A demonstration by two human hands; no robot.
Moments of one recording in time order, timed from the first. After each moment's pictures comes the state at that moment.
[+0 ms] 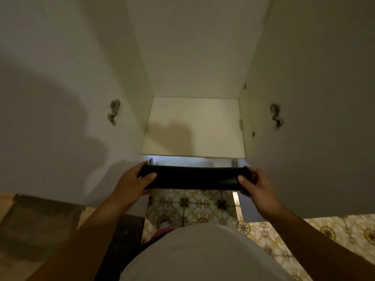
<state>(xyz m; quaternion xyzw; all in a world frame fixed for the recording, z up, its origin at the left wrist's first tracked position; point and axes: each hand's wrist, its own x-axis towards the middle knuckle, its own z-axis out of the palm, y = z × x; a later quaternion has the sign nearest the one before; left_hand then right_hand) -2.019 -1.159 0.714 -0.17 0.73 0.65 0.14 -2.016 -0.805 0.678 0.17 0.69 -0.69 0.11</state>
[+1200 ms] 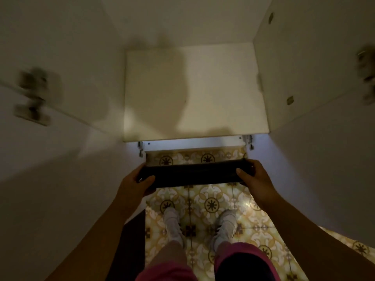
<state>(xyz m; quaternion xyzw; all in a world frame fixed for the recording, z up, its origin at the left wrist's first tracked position) -2.140 -1.205 0.467 -0.28 0.68 0.64 0.23 -2.126 -0.850 0.452 0.31 0.70 -0.62 0.18</state>
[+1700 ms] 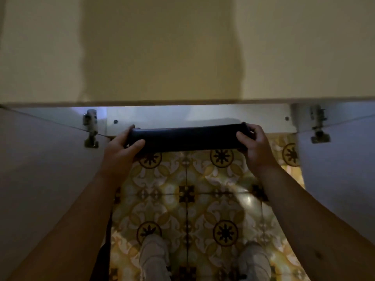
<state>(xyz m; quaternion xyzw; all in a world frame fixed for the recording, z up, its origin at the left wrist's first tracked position) -2.252 -1.214 0.073 -0.24 0.70 0.65 0.19 -2.250 -0.861 0.023 0.30 0.67 -0.66 0.14</state>
